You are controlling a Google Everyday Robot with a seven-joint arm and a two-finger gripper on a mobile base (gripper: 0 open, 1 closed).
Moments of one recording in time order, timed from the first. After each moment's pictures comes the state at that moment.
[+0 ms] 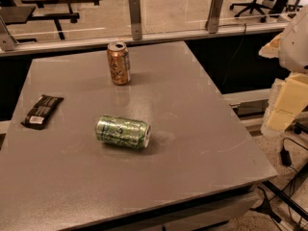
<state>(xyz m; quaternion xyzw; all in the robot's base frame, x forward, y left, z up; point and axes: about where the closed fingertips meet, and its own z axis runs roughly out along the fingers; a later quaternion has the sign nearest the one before) 0.438 -0.217 0.976 -0.60 0.78 -0.03 0.16</state>
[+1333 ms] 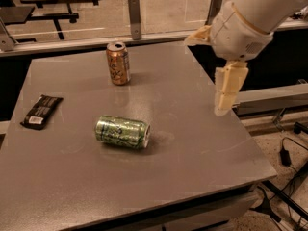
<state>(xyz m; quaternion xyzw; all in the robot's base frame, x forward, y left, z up) 0.502 -0.111 0.963 -0.79 0.58 0.02 0.22</state>
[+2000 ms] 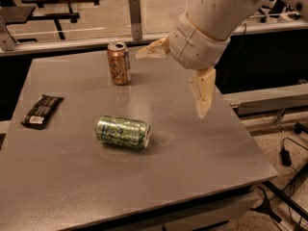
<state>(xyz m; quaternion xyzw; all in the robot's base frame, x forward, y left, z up) 0.487 -0.040 0.952 -0.92 0.33 -0.01 0.20</state>
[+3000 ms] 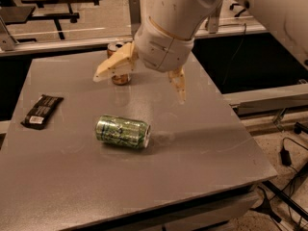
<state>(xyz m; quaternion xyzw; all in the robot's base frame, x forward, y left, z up) 0.474 0.019 0.947 -0.98 -0.02 -0.03 0.20</state>
